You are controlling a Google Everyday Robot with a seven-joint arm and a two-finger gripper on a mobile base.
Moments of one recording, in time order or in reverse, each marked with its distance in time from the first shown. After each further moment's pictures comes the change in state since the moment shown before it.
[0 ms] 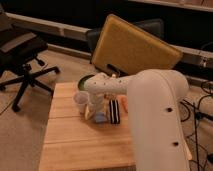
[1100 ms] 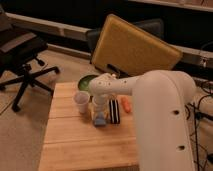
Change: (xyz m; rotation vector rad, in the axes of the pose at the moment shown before) arm 0.008 -0.016 -0.011 0.003 -0.005 0.045
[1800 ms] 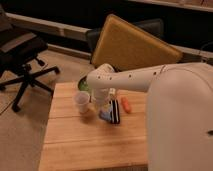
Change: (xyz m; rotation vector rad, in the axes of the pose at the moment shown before) arm 0.021 0.000 -0.083 0.072 -0.101 0.132
